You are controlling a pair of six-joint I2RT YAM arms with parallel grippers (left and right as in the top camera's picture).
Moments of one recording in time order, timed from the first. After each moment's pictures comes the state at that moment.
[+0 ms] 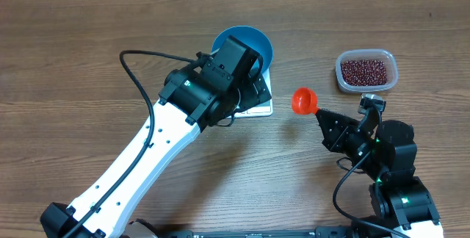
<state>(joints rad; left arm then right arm) -0.65 1.55 1.57 -1.11 0.01 -1.01 0.15 0.68 0.53 -0.34 -0.35 0.65</state>
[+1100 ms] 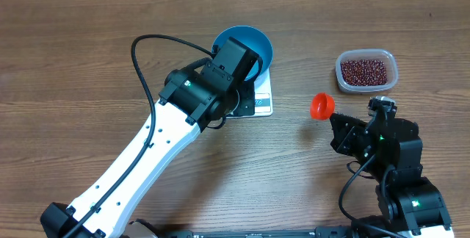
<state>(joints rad) -0.65 1.55 1.57 -1.13 -0.01 -0.62 0.15 0.68 0.65 -0.59 -0.18 0.57</state>
